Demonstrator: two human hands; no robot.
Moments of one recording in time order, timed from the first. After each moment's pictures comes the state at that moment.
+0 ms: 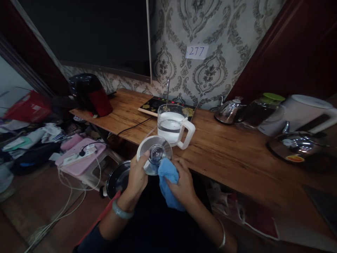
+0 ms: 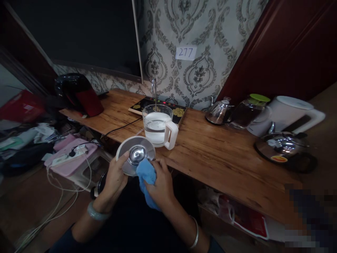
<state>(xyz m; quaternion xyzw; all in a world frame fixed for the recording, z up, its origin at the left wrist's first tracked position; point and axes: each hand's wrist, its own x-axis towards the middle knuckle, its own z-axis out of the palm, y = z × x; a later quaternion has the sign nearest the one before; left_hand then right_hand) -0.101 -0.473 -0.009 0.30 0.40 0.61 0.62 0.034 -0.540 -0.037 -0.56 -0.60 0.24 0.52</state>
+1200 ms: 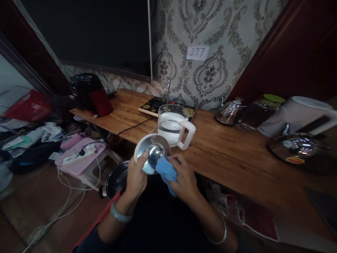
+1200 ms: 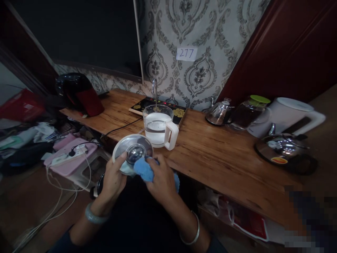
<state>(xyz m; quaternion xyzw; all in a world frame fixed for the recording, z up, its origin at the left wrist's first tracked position) -0.102 -0.482 -0.002 0.31 0.38 0.63 0.60 0.042 -0.533 -0.021 -0.57 -0.69 0.15 0.43</state>
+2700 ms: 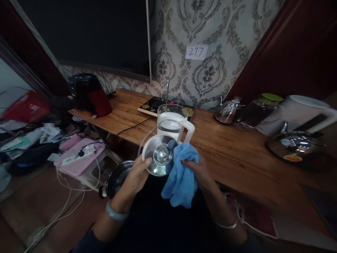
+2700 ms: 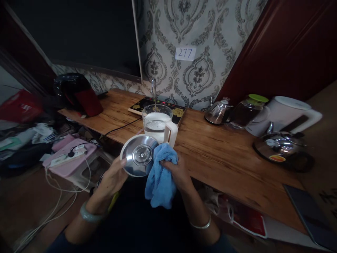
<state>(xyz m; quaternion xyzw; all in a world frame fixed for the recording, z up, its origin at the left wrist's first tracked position) -0.116 -0.480 0.001 0.38 0.28 0.49 0.74 0.080 -0.518 -0.013 -0.50 -0.33 0.48 0.64</state>
